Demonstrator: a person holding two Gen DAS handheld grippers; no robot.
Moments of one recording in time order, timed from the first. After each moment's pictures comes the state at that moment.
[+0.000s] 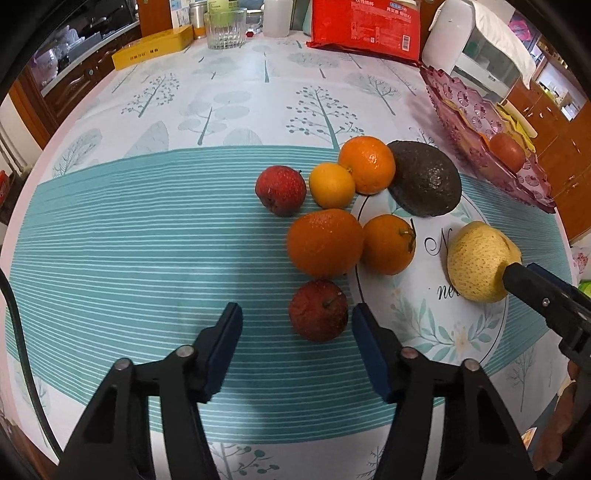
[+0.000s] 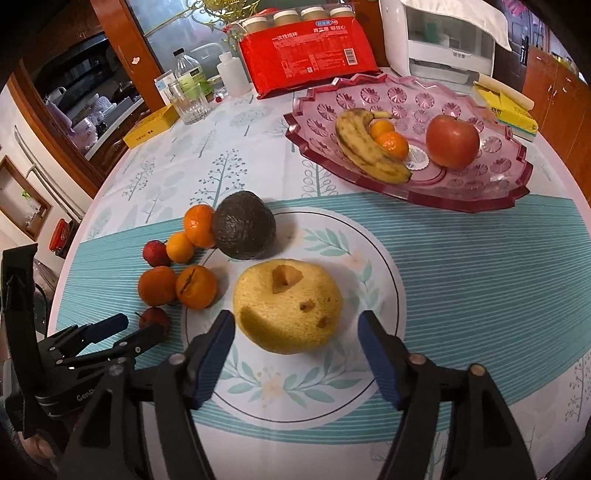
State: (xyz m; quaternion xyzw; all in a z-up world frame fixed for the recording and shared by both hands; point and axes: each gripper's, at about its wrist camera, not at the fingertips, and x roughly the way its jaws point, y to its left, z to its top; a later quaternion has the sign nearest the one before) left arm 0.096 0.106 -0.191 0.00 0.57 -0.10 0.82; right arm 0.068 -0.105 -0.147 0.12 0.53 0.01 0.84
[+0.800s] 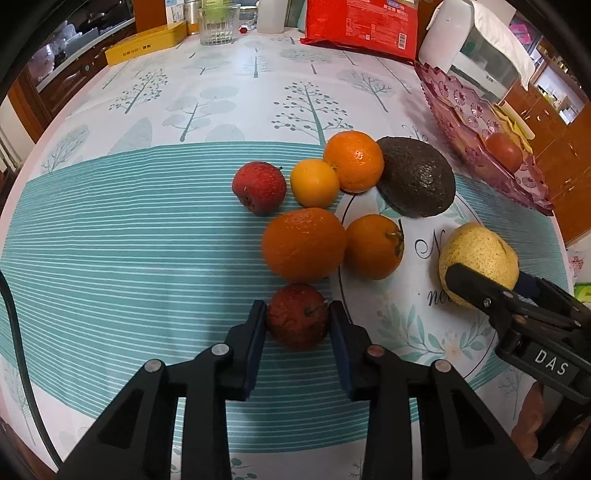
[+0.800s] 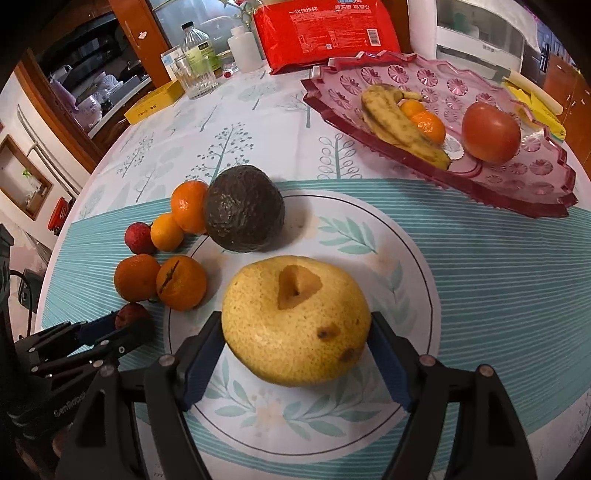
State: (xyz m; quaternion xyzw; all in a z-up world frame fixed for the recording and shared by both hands) left arm 0.098 0.093 -0.196 -0.01 0.57 -0.11 0.81; right arm 0.092 -0.093 -0.179 0.10 0.54 0.04 0.84
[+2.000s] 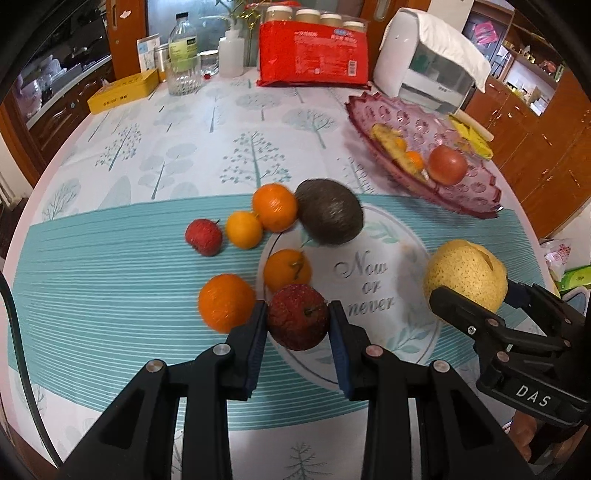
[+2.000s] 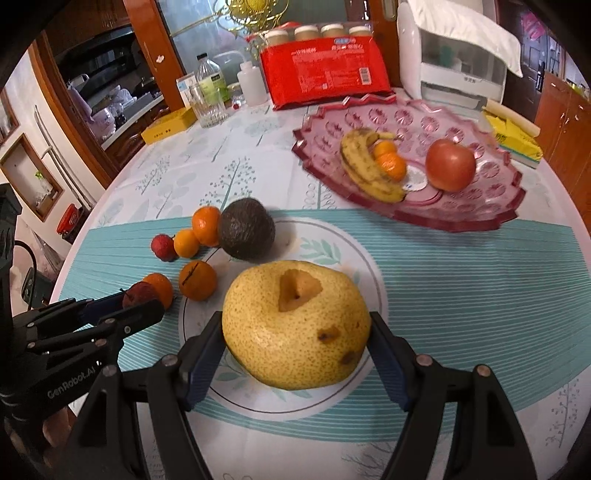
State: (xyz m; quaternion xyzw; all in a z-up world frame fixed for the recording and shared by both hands) left arm 0.071 0.053 -0.133 0.00 0.52 -0.15 0.84; right arm 0.049 -0.119 -0.125 0.08 0.49 0.04 0.86
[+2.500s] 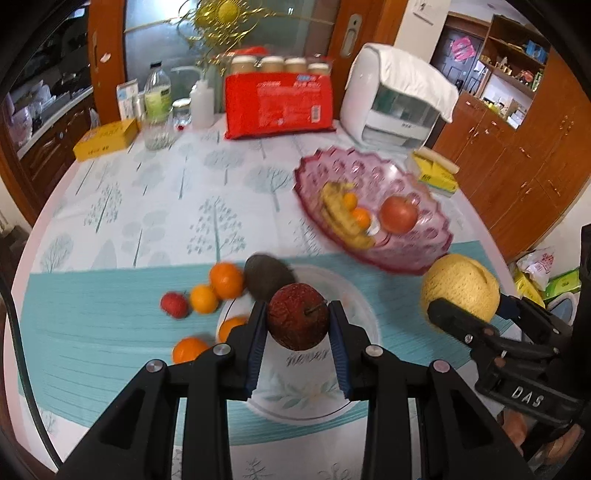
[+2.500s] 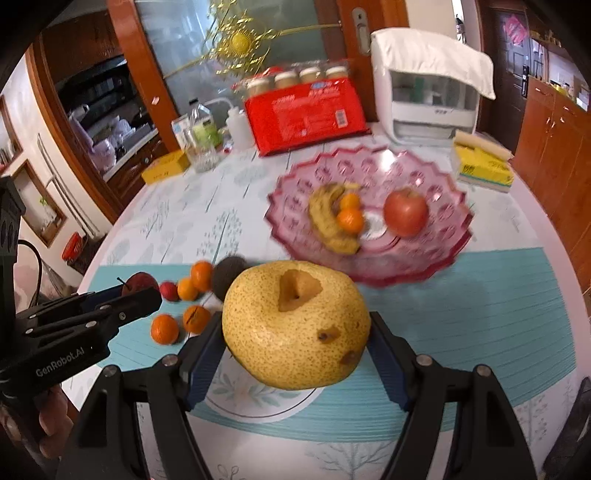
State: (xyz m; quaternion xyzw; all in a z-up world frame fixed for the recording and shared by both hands) left arm 0.080 0.010 -0.055 0.00 0.47 -0.18 0.86; right arm 0.047 -0.172 -0.058 0.10 0.45 0.02 0.89
